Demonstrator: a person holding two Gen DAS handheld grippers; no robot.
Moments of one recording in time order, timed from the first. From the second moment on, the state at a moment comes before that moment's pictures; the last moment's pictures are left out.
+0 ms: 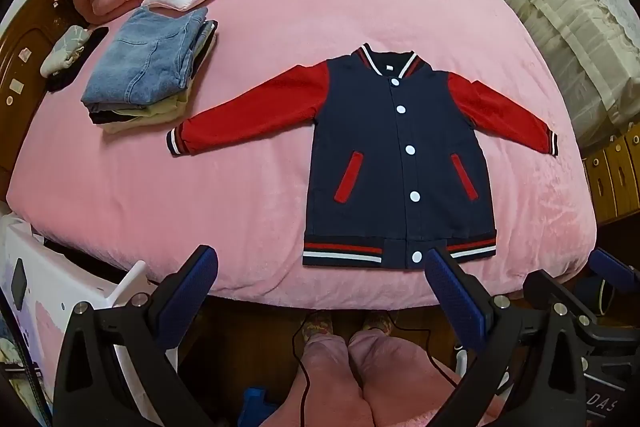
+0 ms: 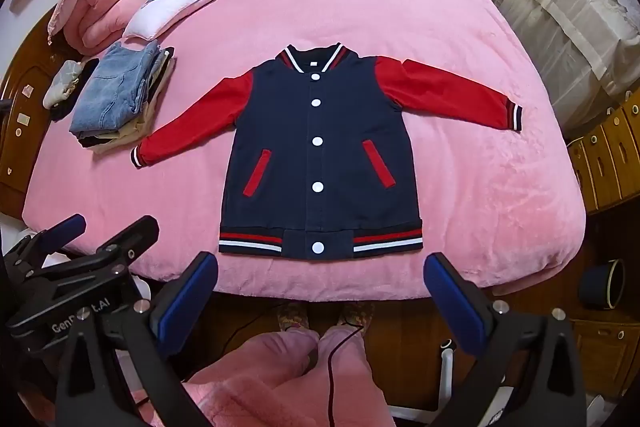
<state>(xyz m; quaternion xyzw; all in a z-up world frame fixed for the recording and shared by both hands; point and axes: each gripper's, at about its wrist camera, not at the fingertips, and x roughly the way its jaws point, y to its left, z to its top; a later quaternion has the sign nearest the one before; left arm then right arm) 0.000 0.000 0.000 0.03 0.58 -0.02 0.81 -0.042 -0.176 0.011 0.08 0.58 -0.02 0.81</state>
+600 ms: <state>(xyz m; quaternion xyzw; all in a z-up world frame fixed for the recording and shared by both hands) 0.003 0.000 0.007 0.03 0.58 -0.02 0.82 -0.043 -0.174 0.014 0.07 0.58 -0.03 0.81</state>
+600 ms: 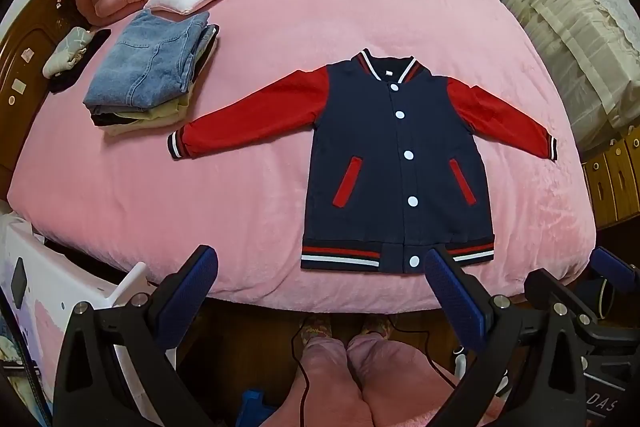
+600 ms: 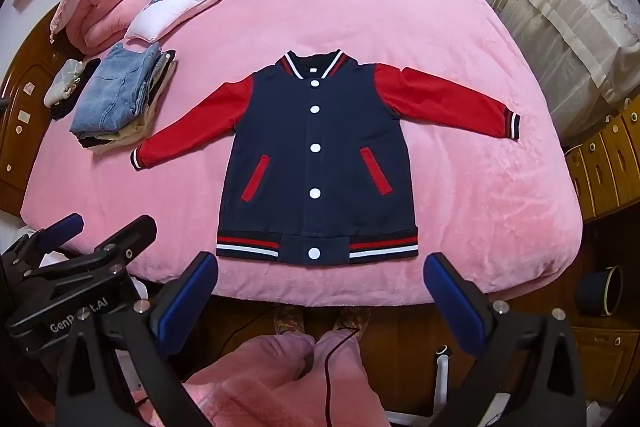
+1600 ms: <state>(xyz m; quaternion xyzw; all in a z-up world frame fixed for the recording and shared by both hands) -0.013 -0.022 0.019 0.01 0.54 0.01 0.84 -0.037 -0.195 0.030 0.03 0.55 -0.01 0.83</state>
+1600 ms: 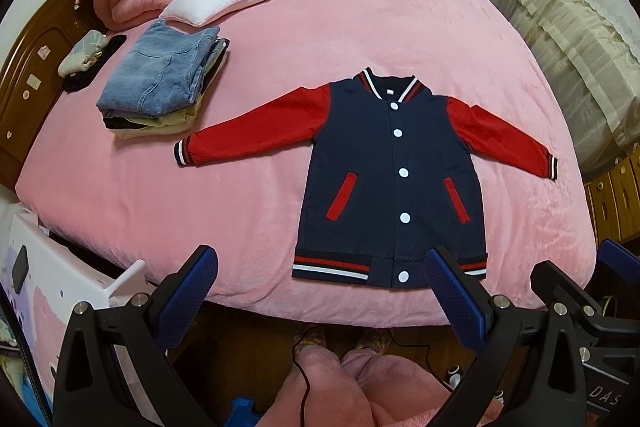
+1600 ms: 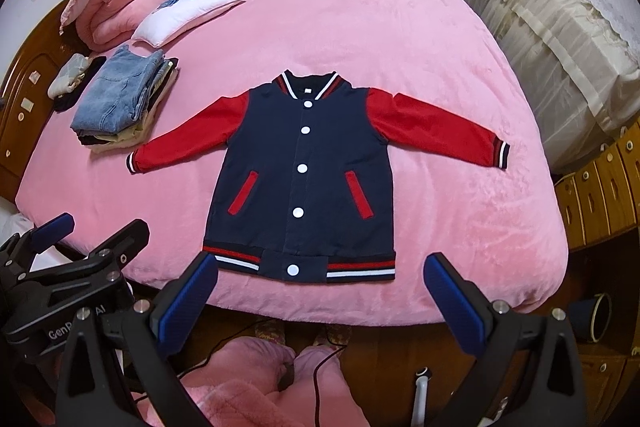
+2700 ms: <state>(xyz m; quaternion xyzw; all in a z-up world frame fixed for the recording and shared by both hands) 0.048 0.175 -0.204 -0.32 0.62 0.18 0.69 0.006 -0.152 -0.097 -0.01 0.56 0.08 0.82</state>
